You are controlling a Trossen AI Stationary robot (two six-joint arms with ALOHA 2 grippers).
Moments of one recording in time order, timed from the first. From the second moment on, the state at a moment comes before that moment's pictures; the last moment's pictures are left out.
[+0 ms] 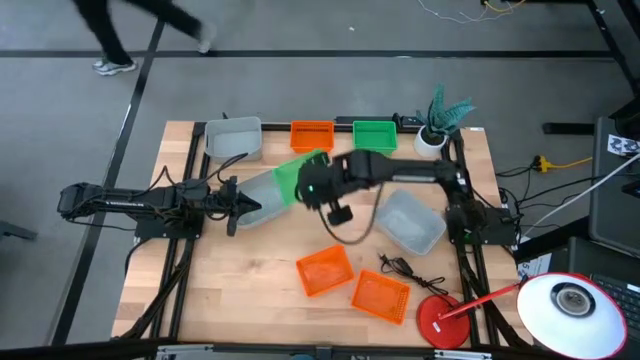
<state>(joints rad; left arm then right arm) 0.08 0.34 0.03 0.08 -0.04 -0.25 0.03 2.11 2.26 -1.32 0.22 -0.46</state>
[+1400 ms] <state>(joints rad) 0.08 0.34 0.03 0.05 -0.07 -0.20 -0.69 1.56 1.10 -0.53 0.09 -0.69</state>
